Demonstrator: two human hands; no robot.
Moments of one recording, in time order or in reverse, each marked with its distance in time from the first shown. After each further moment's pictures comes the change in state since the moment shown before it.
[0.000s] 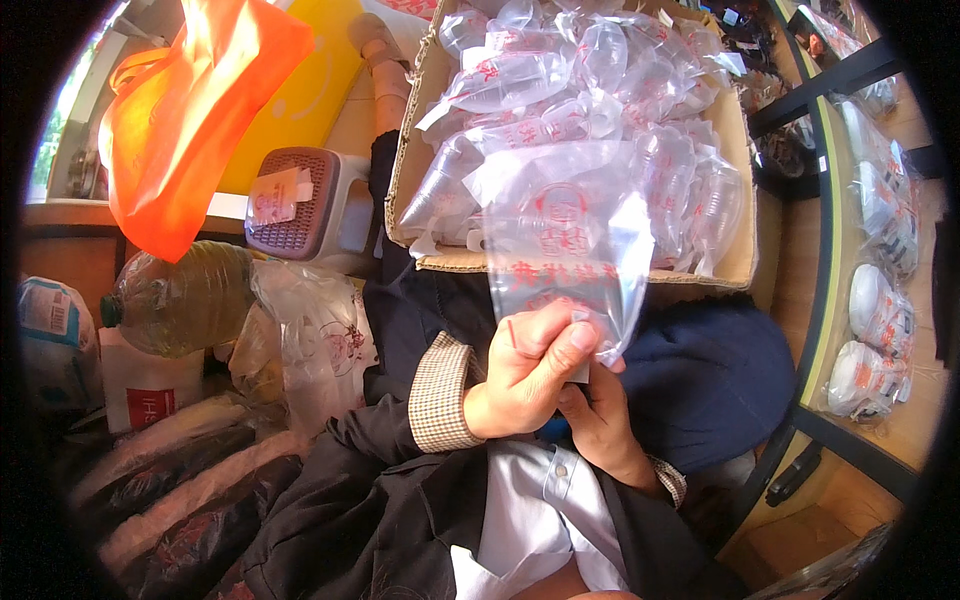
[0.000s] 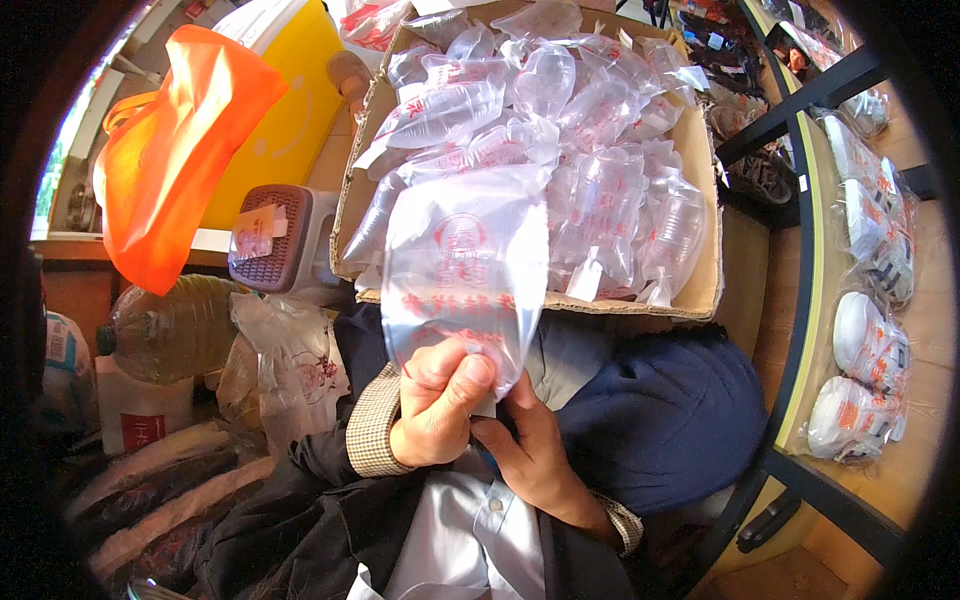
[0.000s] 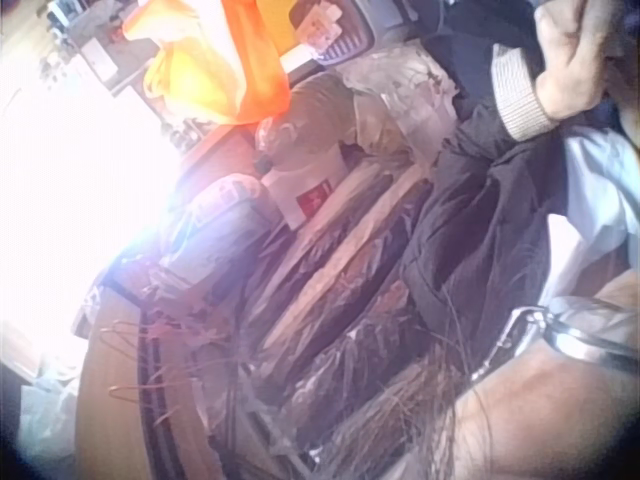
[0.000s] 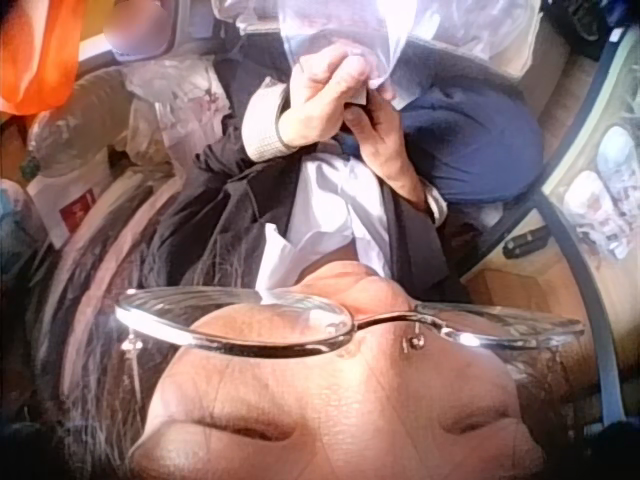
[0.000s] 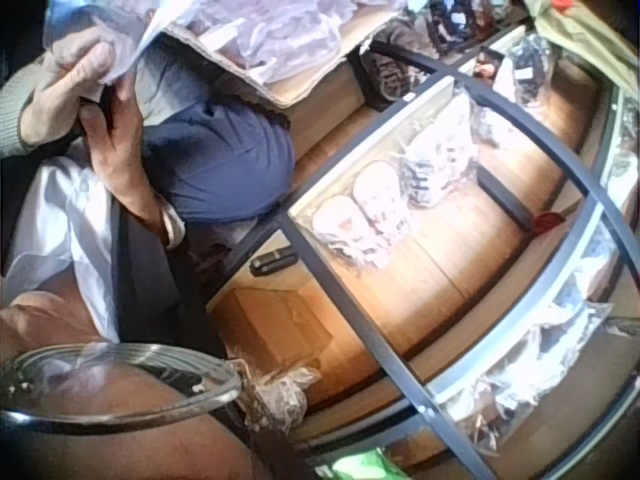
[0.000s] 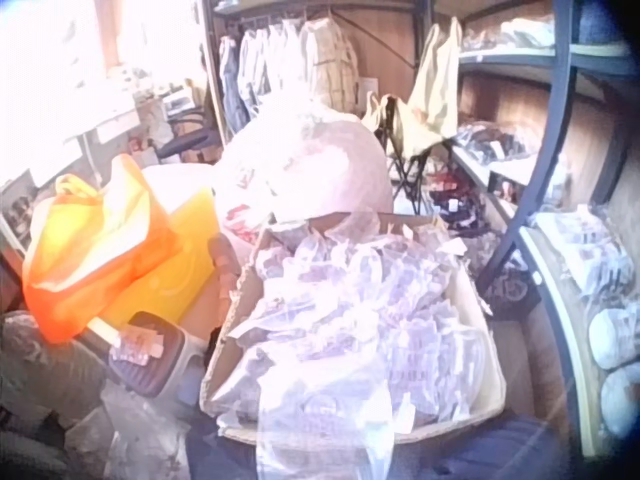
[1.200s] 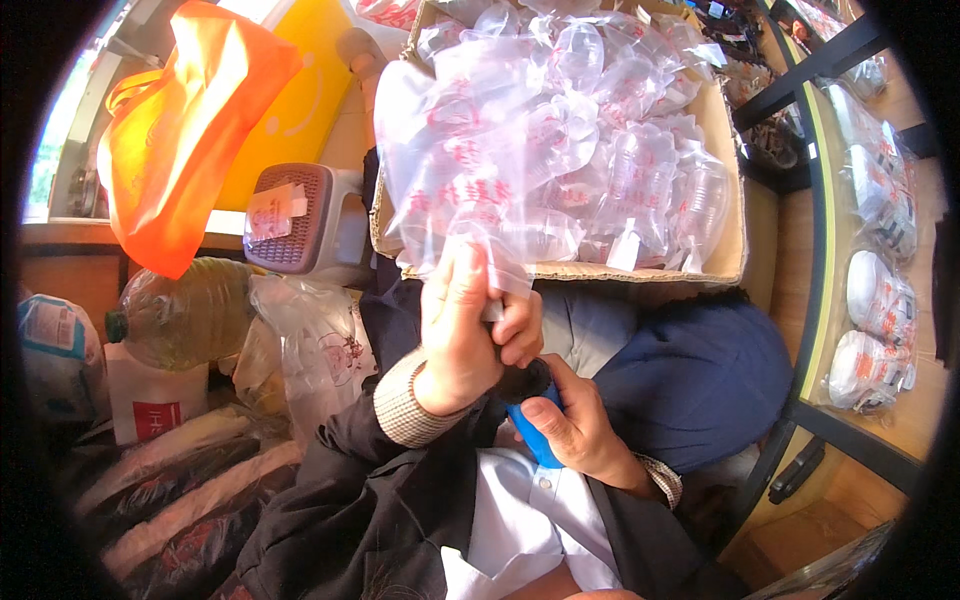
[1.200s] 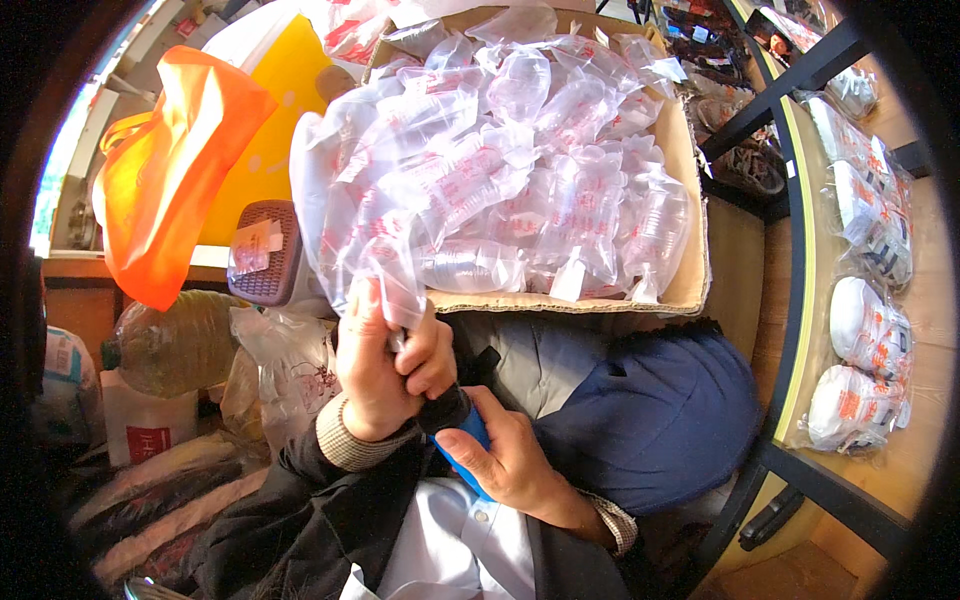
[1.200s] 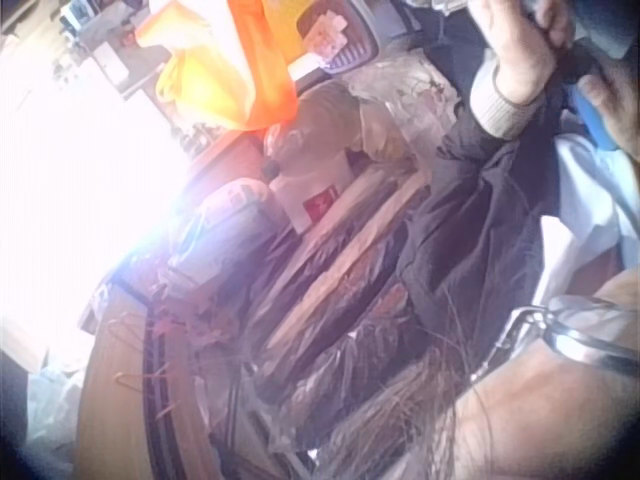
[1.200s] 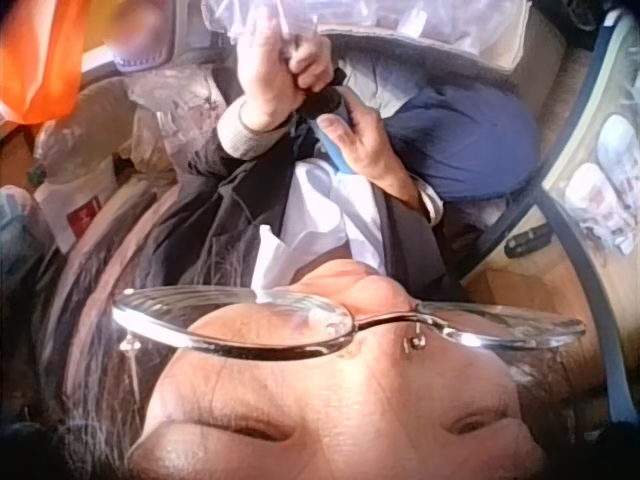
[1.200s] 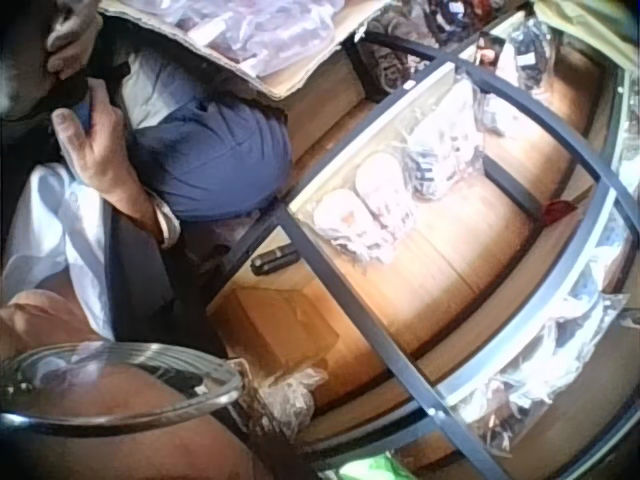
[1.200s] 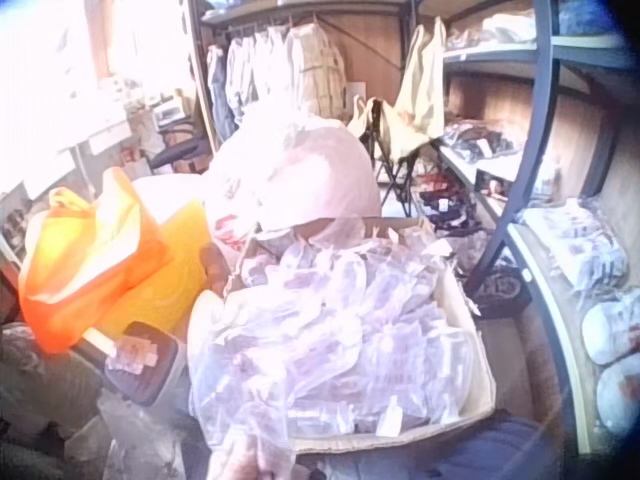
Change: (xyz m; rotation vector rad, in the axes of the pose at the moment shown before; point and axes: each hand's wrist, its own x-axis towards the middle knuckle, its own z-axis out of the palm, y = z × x) left_hand 0.022 0.021 -0.013 -0.417 0.258 -0.045; right_hand 0.001 -0.013 0.007 0.002 -0.130 0.100
